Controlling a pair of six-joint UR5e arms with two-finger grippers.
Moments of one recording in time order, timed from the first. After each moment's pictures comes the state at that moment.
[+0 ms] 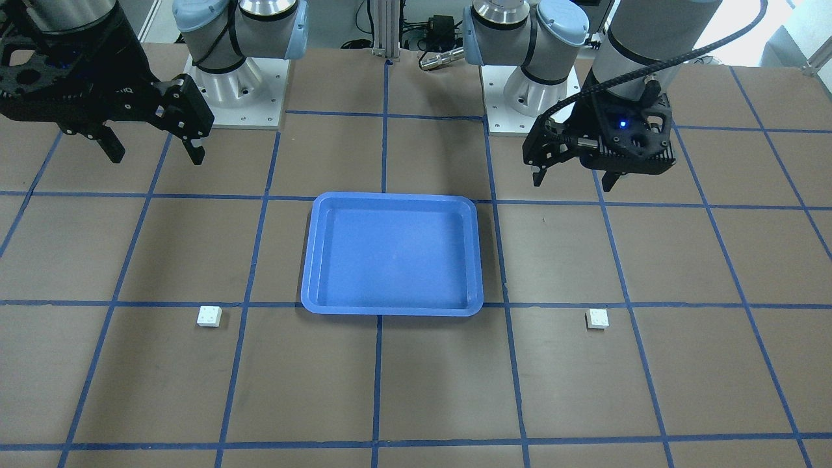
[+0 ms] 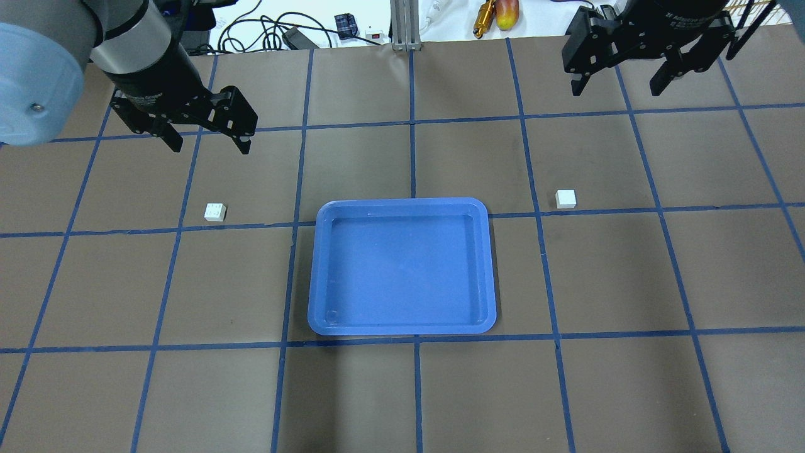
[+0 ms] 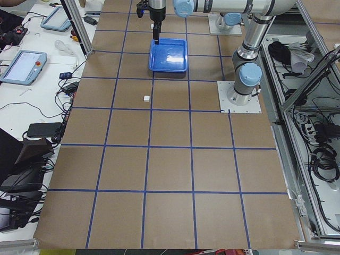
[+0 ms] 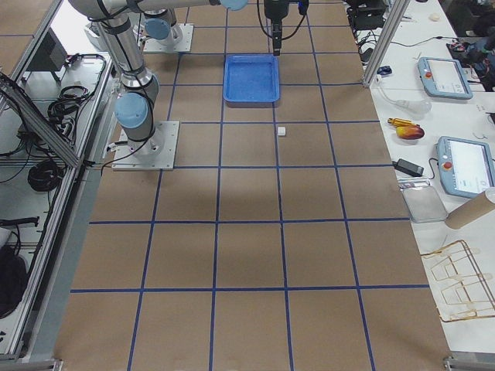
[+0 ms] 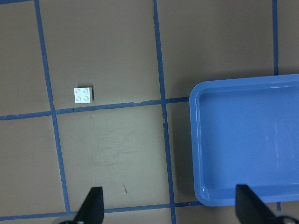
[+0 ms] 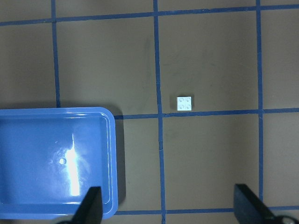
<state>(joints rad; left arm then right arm) -1.56 -1.59 -1.56 -1.54 1.58 0.09 1.54 -1.56 1.44 -1.55 -1.54 0.00</state>
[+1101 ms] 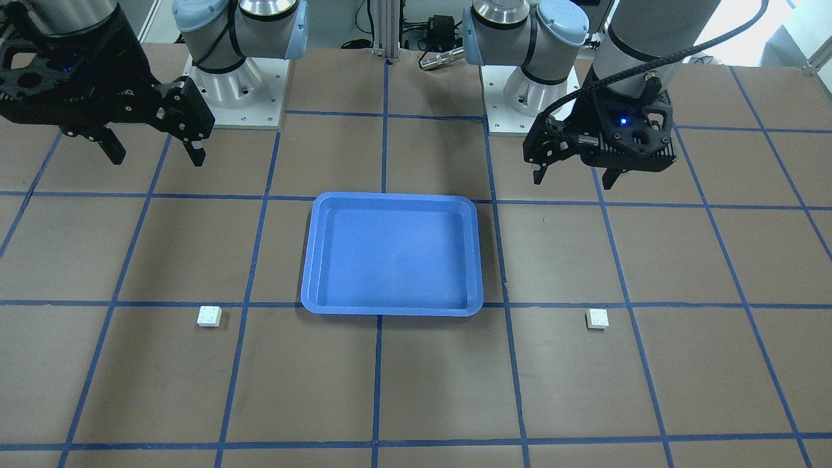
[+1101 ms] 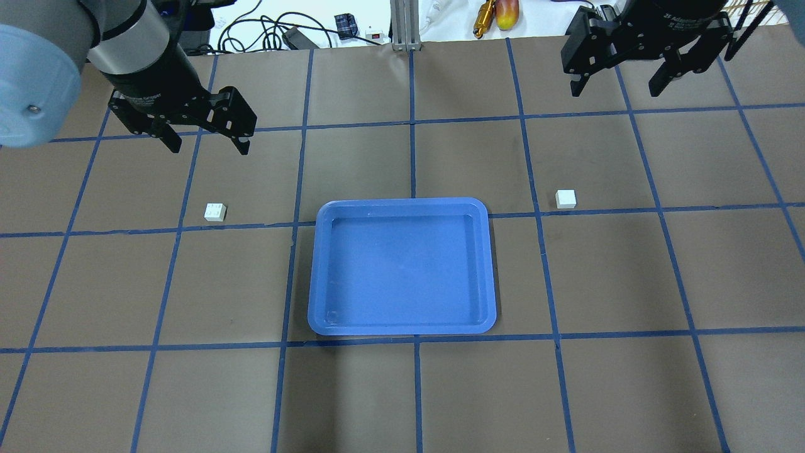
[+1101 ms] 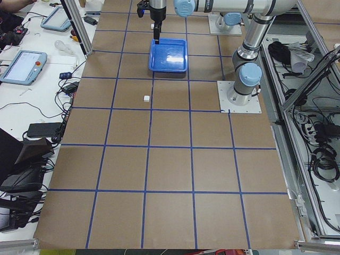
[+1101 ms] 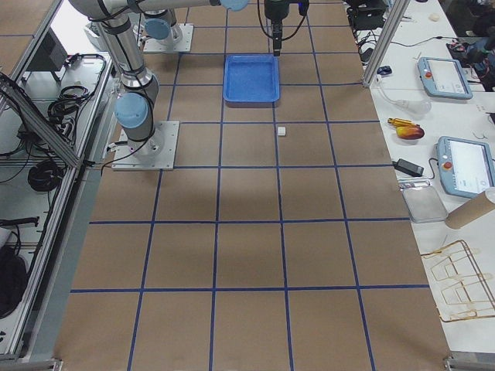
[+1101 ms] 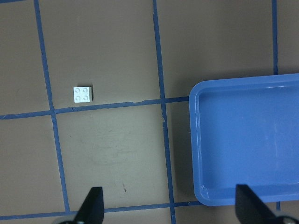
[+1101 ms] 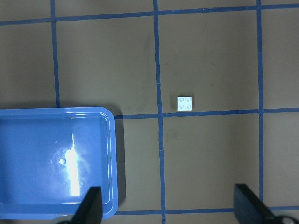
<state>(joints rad) -1.56 -1.59 -1.56 -1.54 1.58 0.09 1.54 -1.56 1.44 -1.55 -1.54 0.00</state>
